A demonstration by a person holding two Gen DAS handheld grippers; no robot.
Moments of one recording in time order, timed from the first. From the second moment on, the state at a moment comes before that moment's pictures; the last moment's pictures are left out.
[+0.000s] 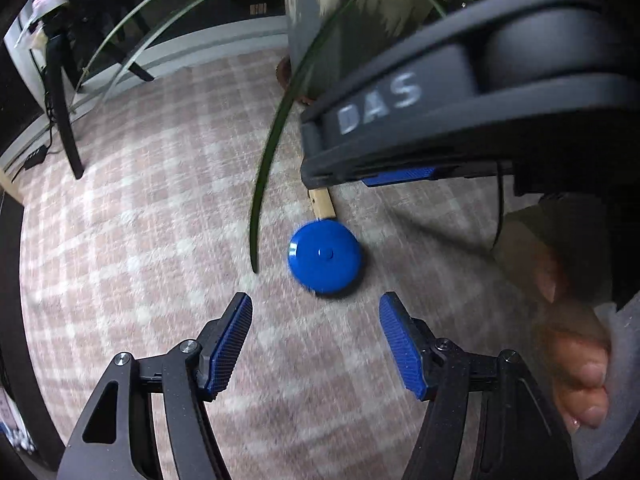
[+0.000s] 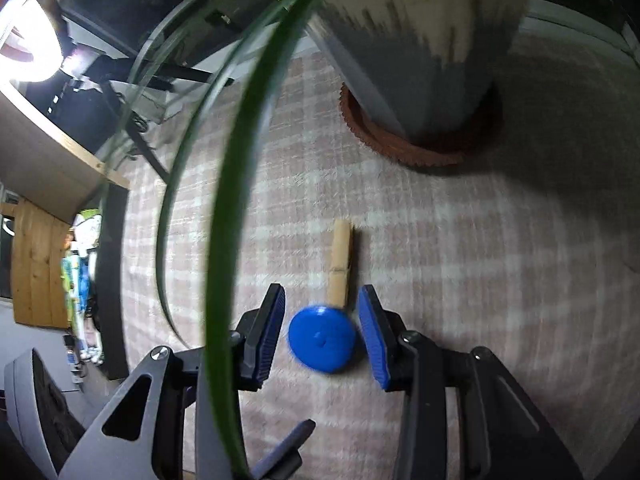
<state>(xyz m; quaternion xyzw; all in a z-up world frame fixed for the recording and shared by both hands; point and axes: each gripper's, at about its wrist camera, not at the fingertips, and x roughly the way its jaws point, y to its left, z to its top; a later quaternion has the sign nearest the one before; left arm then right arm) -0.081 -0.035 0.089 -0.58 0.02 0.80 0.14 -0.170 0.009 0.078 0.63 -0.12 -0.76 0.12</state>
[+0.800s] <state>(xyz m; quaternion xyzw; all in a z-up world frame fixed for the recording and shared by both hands) -0.093 -0.036 0.067 -0.58 -0.01 0.80 0.15 -0.200 -0.004 0.041 0.65 -0.07 -0.74 0.13</state>
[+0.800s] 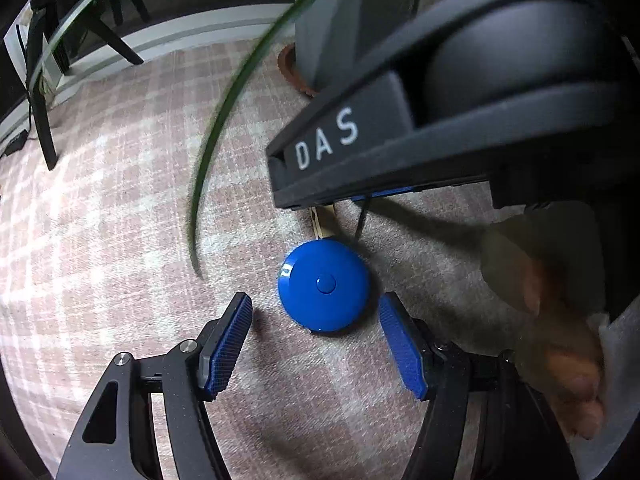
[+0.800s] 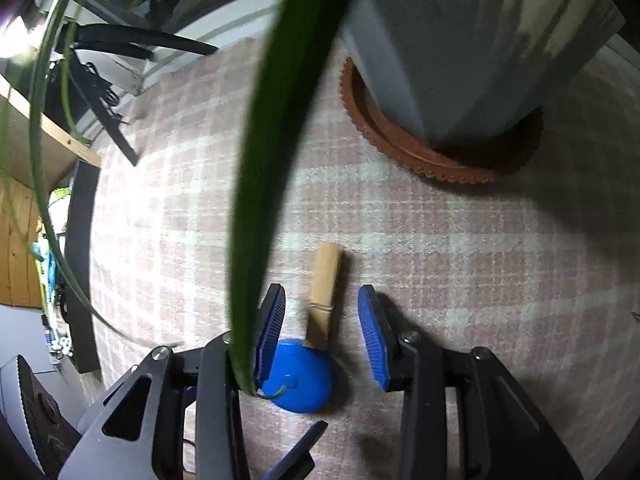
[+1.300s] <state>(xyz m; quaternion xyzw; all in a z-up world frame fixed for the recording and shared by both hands) -0.087 -0.026 0.071 -0.56 0.02 0.82 0.14 -0.197 0.057 0.032 0.66 -0.08 -0.74 0.12</state>
